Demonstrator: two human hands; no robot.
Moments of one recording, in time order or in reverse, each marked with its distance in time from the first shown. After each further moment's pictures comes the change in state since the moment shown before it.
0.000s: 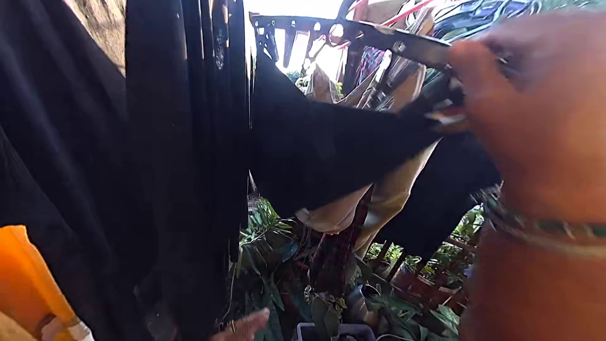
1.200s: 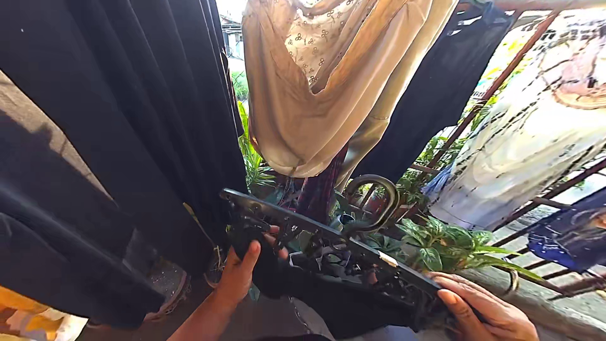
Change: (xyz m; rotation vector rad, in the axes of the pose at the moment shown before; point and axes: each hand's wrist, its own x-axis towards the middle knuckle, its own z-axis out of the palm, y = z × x) left_hand 0.073 -0.014 0.039 -0.829 0.331 0.118; right_hand -0.378 0.024 -0.027 0.681 -0.139 0.434
